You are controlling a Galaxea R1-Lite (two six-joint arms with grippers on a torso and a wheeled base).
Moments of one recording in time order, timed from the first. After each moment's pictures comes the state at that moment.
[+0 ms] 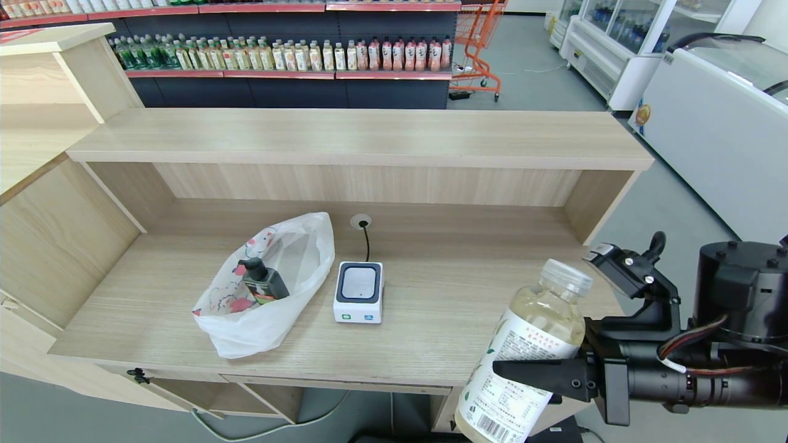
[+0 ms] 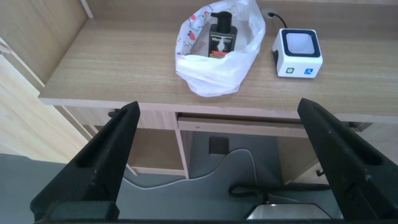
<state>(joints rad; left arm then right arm) 0.00 0.00 0.00 0.00 0.00 0.00 0.51 1.50 -0.44 -0.79 0.75 0.24</state>
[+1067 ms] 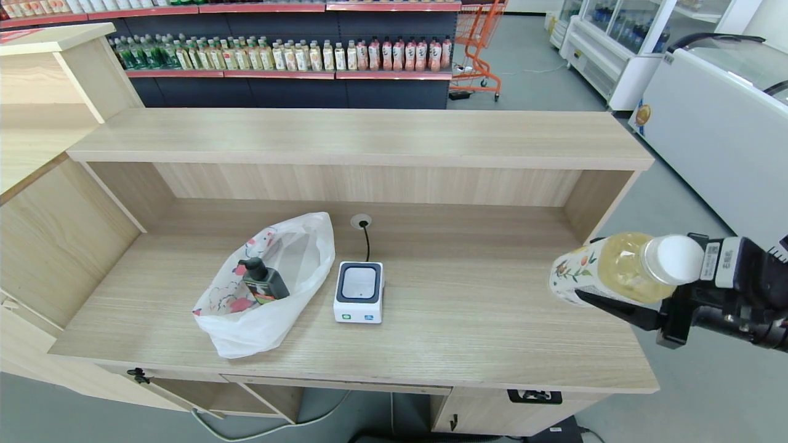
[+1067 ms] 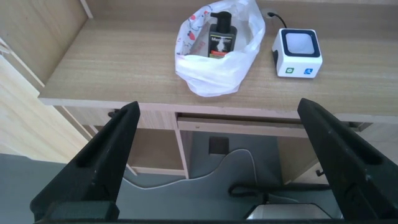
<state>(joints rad) 0.00 0.00 0.00 0.00 0.00 0.00 0.09 1.42 -0.46 -0.84 0.78 -0.93</state>
